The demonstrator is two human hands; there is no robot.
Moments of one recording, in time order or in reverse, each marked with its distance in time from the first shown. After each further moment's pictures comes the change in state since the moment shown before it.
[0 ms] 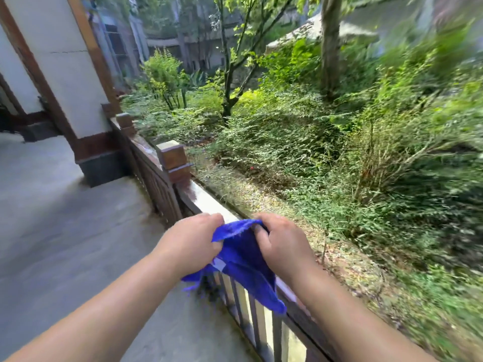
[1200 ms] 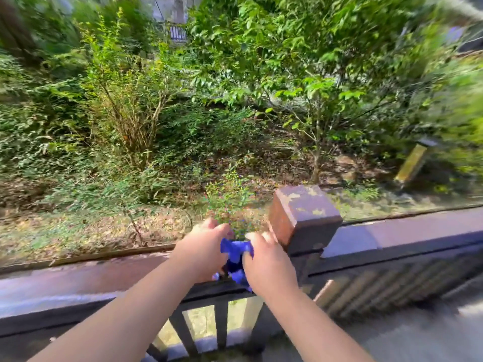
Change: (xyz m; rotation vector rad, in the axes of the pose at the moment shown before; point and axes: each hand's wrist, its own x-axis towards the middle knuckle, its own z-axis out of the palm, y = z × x) left_hand 0.003 0.287 0.158 -0.289 -0.421 0.962; right_hand -0.263 0.069 -0.067 -0.482 0.344 1.161
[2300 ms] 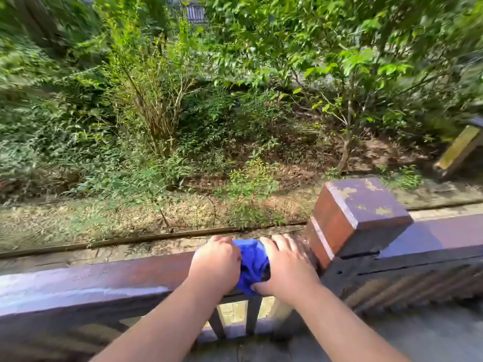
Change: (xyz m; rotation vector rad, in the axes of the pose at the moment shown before) left_hand -0.006 -0.068 0.056 0.253 0.001 -0.021; right_hand 0.033 0.009 0.083 -0.277 -0.244 -0.181
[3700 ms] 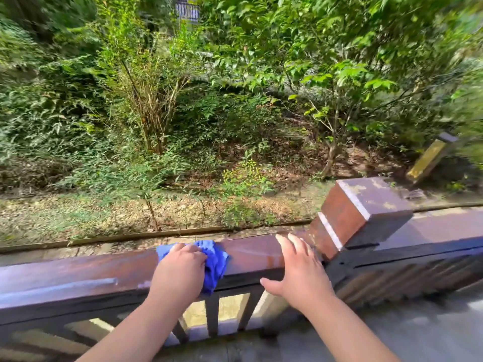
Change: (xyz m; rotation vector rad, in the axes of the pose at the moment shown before) left_hand -0.069 -0.097 0.022 -0.046 0.157 -0.068; right_hand -0.039 -0.035 -0.004 0.092 0.045 0.201
